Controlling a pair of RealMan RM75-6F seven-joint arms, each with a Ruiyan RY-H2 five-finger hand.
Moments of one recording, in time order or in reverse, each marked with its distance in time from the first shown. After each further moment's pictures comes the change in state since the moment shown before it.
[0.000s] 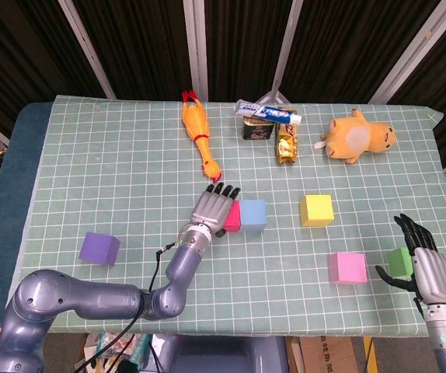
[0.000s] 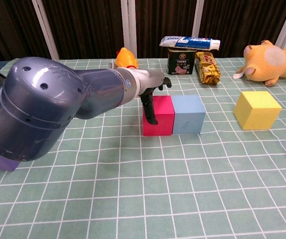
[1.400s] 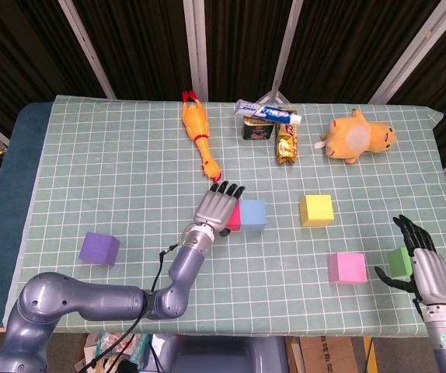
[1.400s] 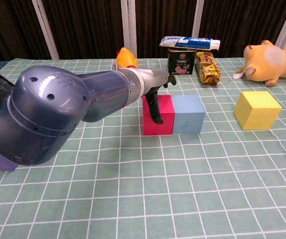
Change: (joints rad) left arm 0.013 -0.030 -0.008 0.030 0.067 -0.009 -0.038; right arm 0.000 0.007 -0.003 -0.013 0.006 -0.009 0.007
